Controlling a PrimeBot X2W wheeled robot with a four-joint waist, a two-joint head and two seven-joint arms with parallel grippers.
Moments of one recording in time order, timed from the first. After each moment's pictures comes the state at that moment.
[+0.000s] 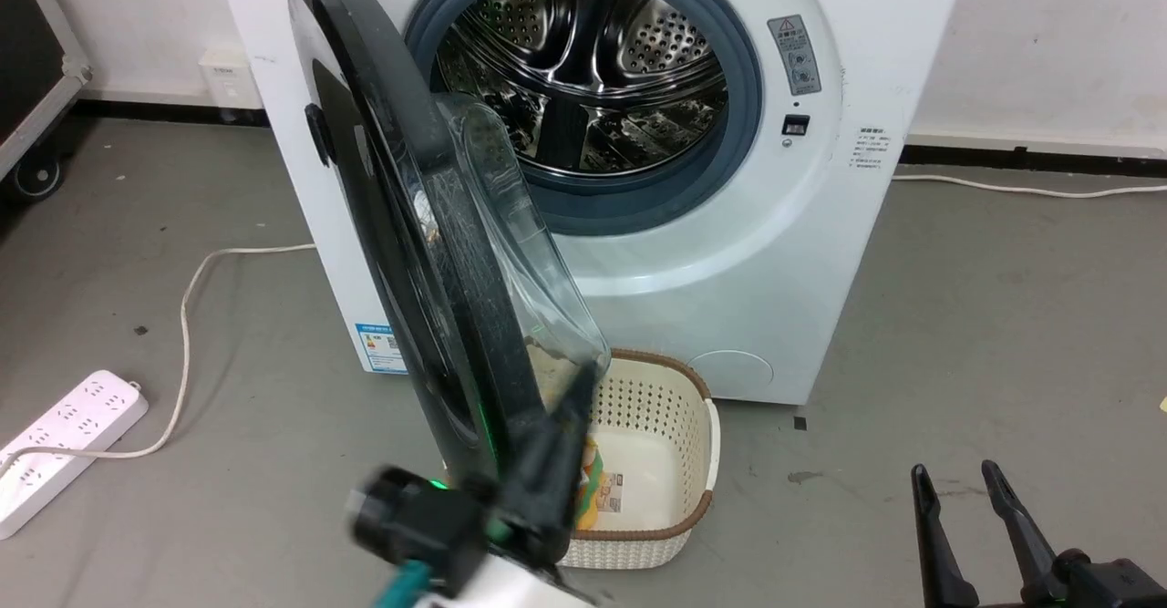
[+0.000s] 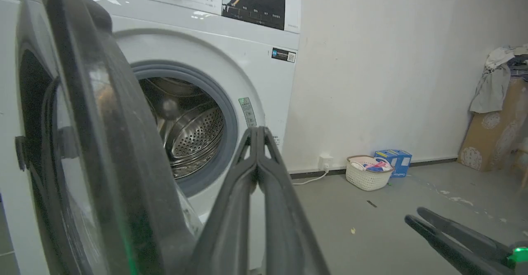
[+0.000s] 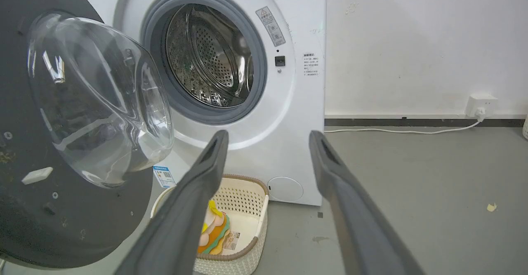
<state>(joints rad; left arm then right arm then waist) -0.06 0.05 -0.40 -0.16 -0.23 -0.02 -0.23 0.15 -0.05 -0.02 0.01 0.17 0.13 -0.26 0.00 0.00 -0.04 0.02</state>
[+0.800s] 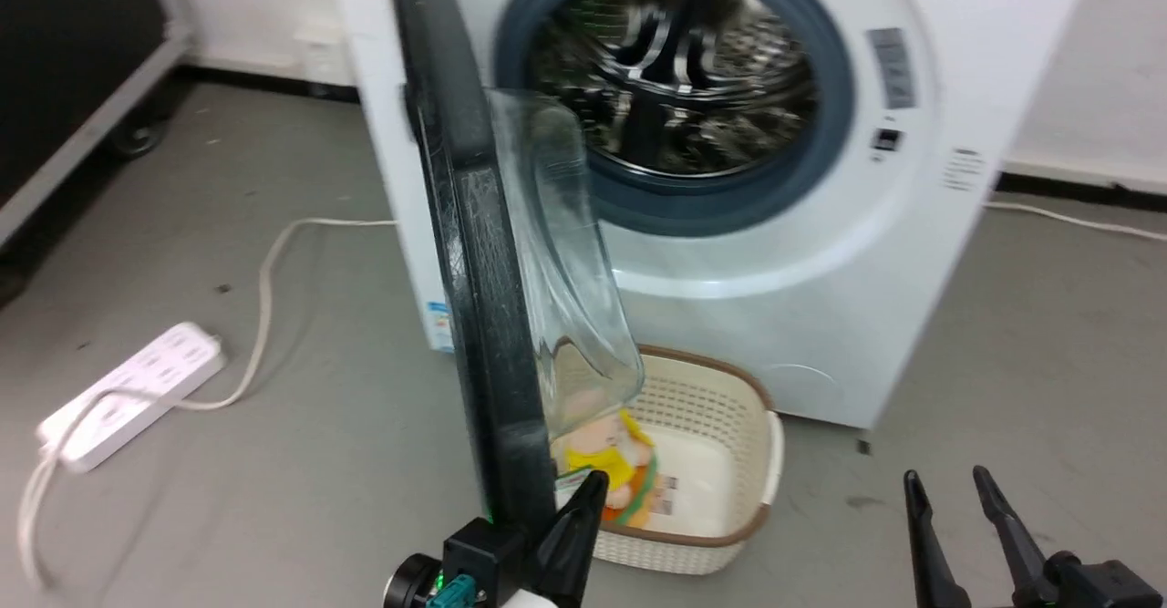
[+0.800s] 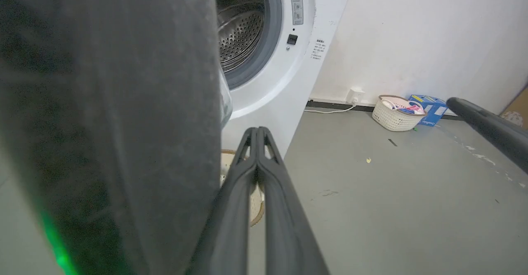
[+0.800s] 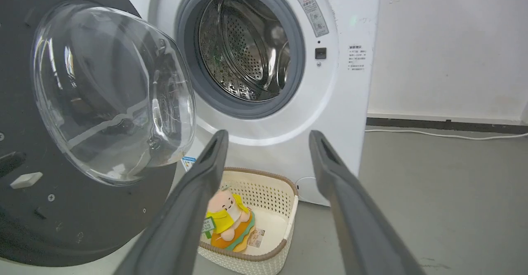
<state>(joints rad) -0.06 0.05 -0.47 0.21 -0.31 0.00 -0.21 0.15 -0.05 -0.01 0.03 0.19 0.13 -0.26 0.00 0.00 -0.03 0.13</state>
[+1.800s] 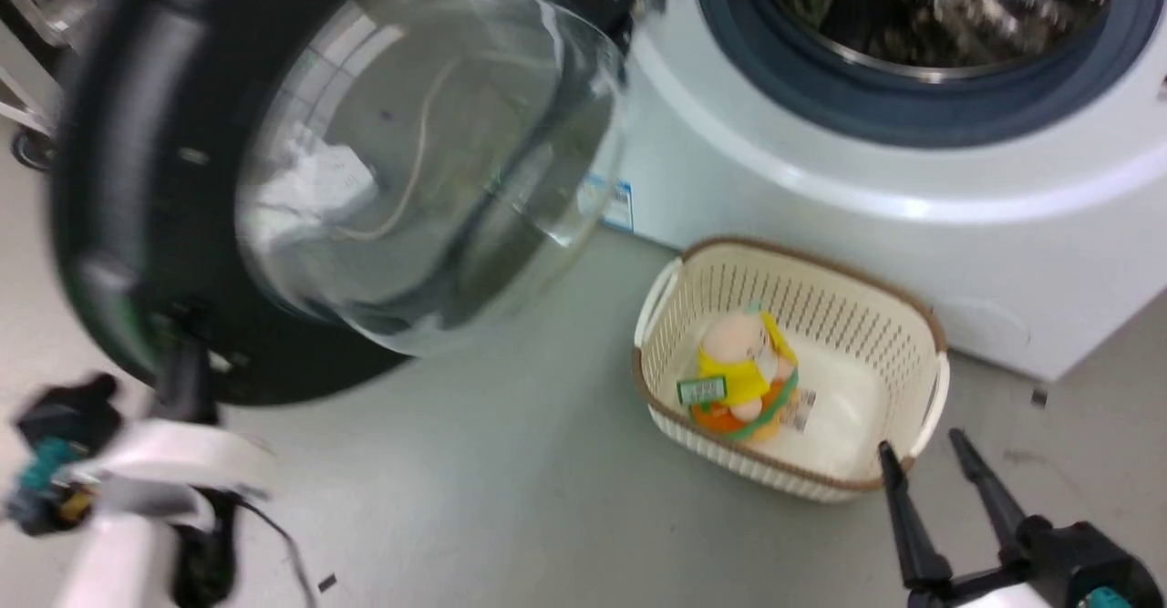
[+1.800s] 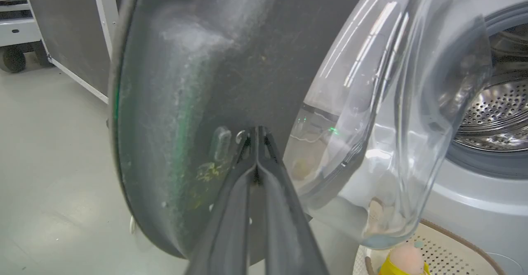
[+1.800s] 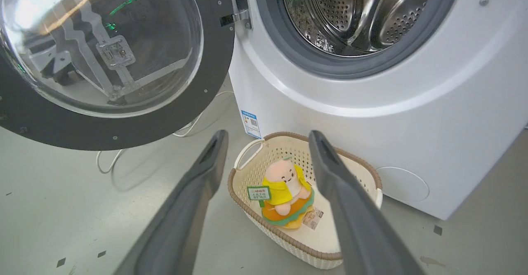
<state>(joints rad) -0.25 0.30 -0.02 0.29 -0.50 0.04 -0.25 0.08 -0.09 0.04 0.05 0.13 0.13 -0.26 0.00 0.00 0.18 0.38</state>
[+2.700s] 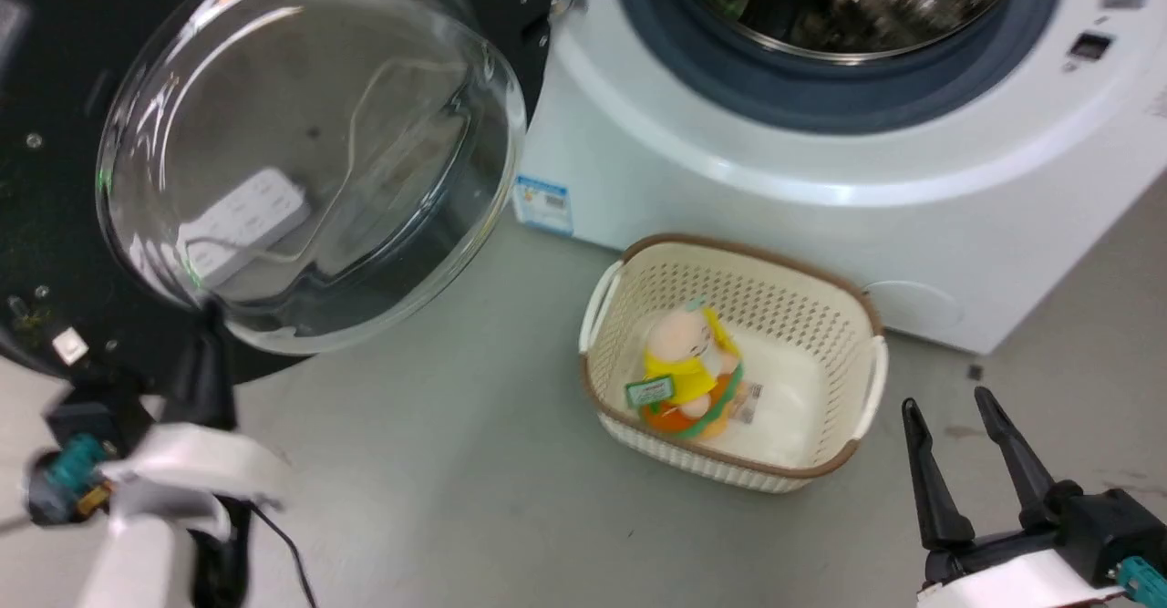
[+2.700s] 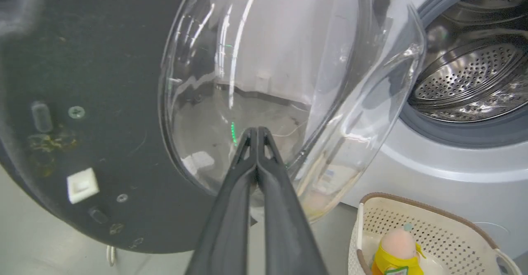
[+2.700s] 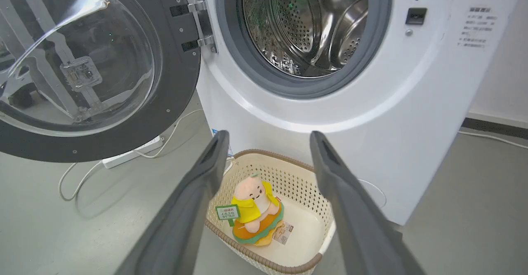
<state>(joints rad) -0.28 0.30 0.00 0.33 -0.39 -0.02 -0.26 0.03 -0.09 -0.01 0.04 0.12 0.13 -0.26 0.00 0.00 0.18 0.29</state>
